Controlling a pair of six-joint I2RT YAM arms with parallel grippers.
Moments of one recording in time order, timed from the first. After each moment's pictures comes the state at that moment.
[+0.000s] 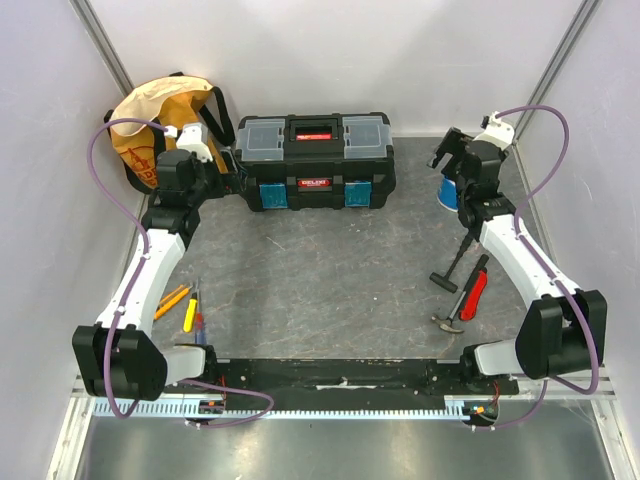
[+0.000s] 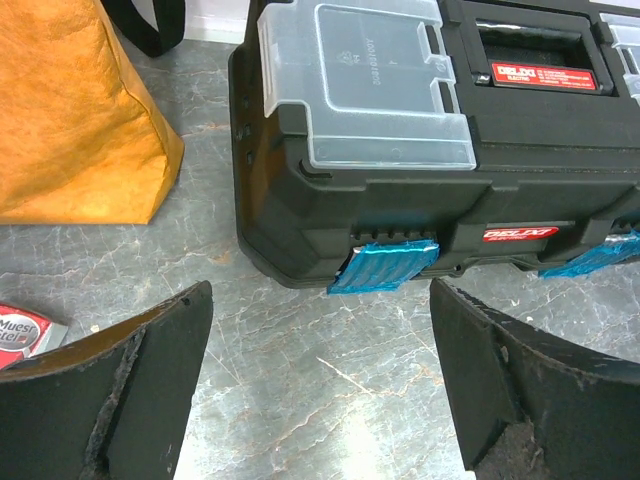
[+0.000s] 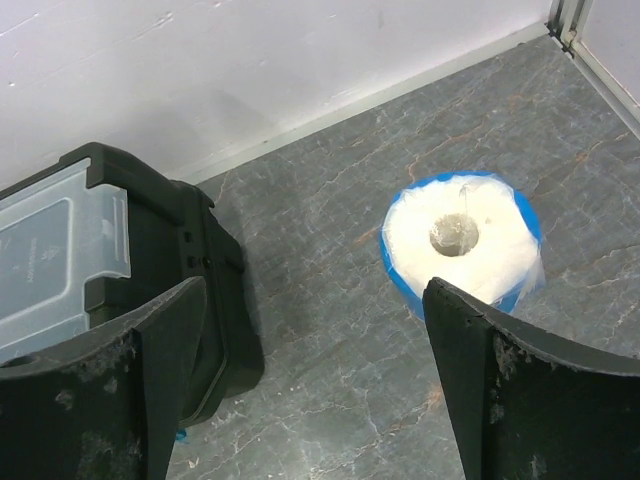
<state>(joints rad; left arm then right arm) -0.08 1.24 1.09 -0.19 0.11 -0.21 0.15 1.37 1.08 0.07 0.34 0.38</state>
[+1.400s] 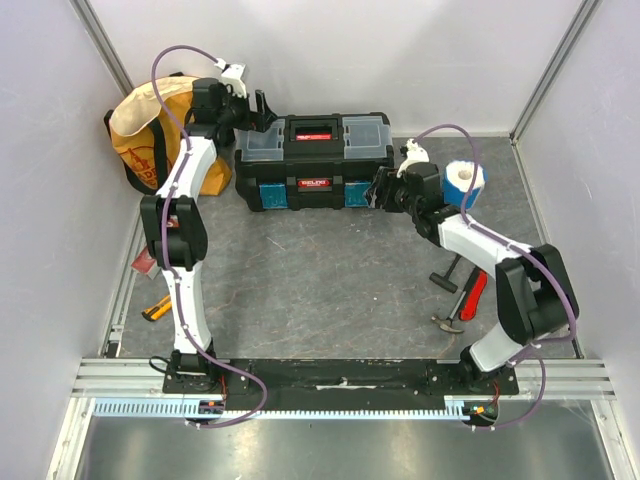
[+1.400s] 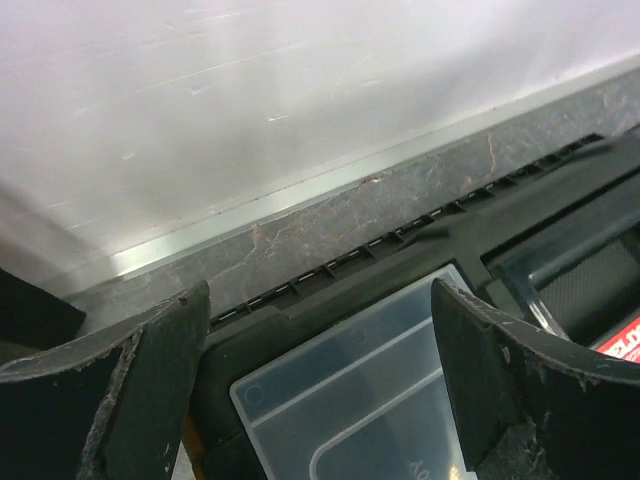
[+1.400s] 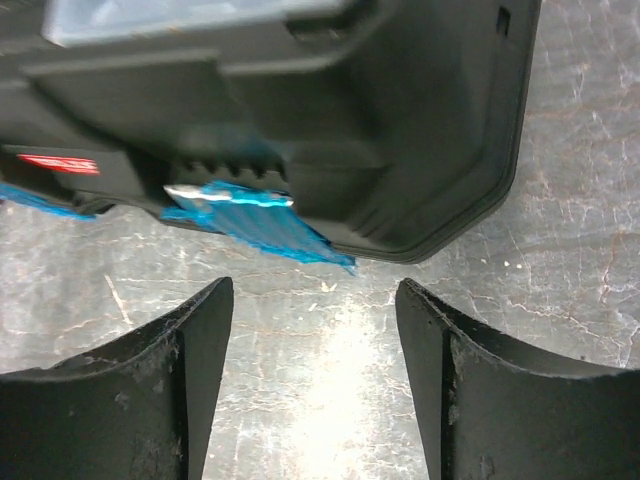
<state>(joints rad) -0.06 2.23 2.08 -0.17 0.45 -0.04 0.38 1.57 1.01 0.14 -0.07 0.41</state>
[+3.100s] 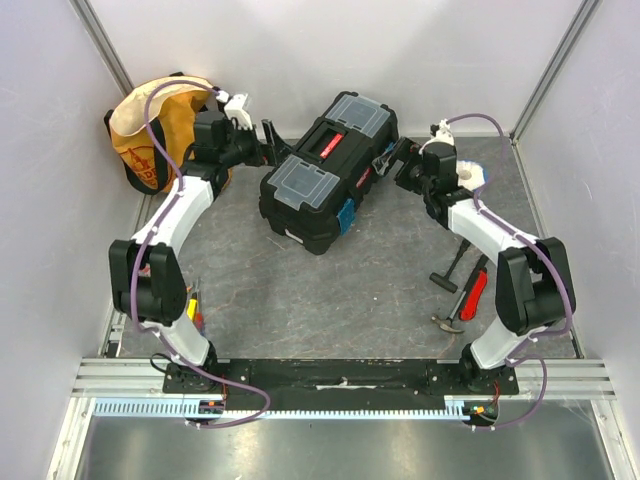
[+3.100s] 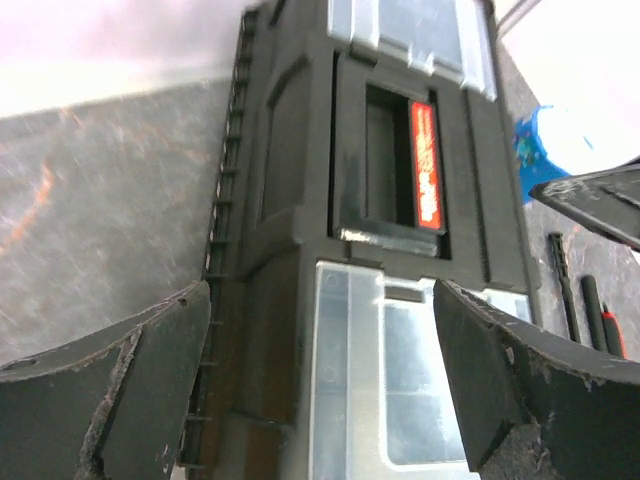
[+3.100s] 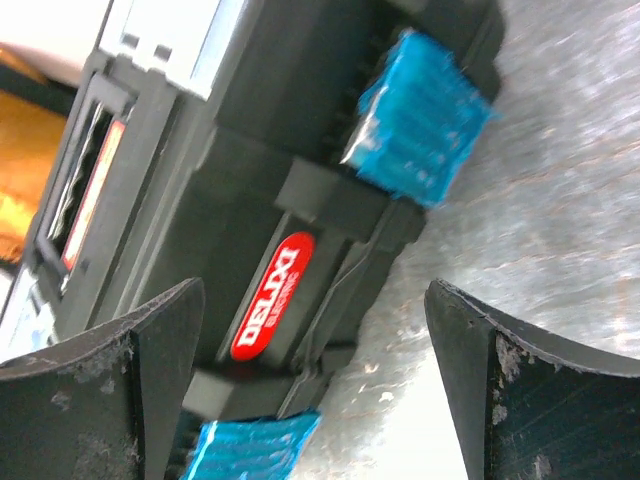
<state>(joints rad) -0.16 1.67 1.42 -0.04 0.48 -0.25 0.27 1.66 1.15 0.14 -0.02 0.65</state>
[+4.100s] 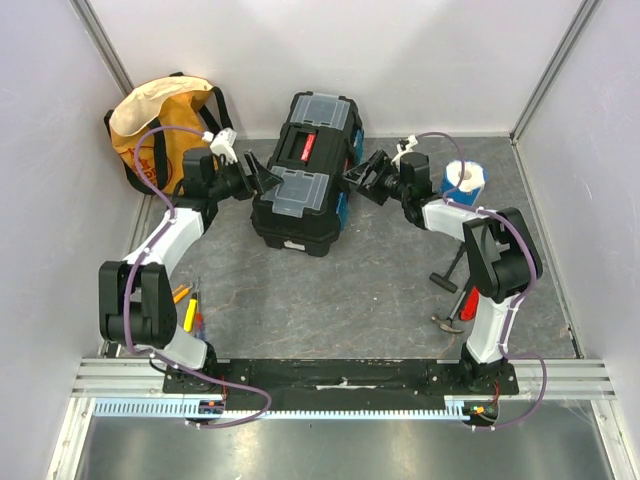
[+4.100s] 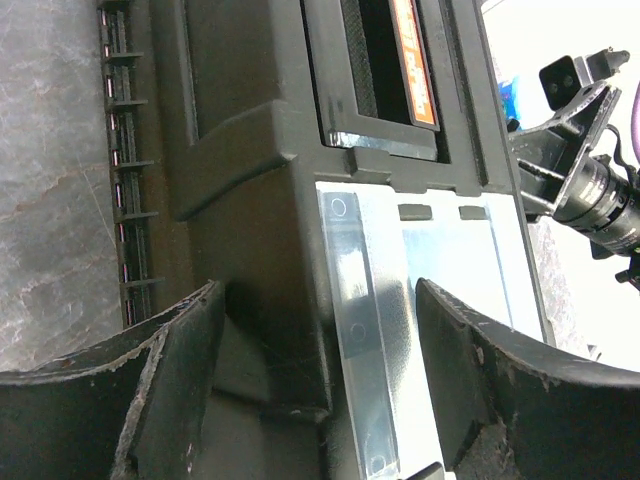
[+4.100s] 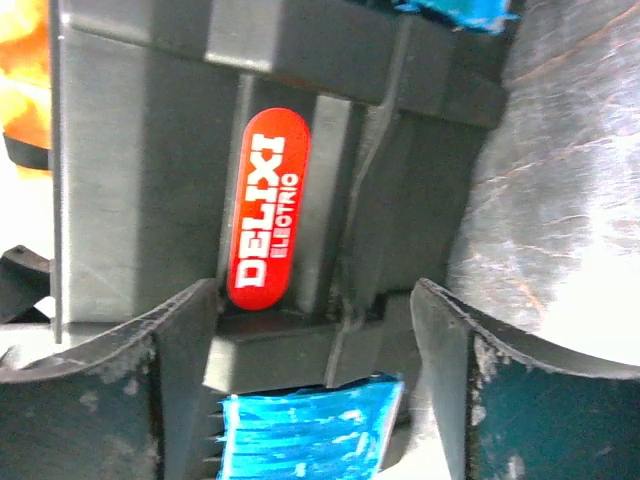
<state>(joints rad) -0.09 1.55 1.08 0.07 0.59 -0.46 0.33 1.91 1.17 0.42 -0.38 0.95</state>
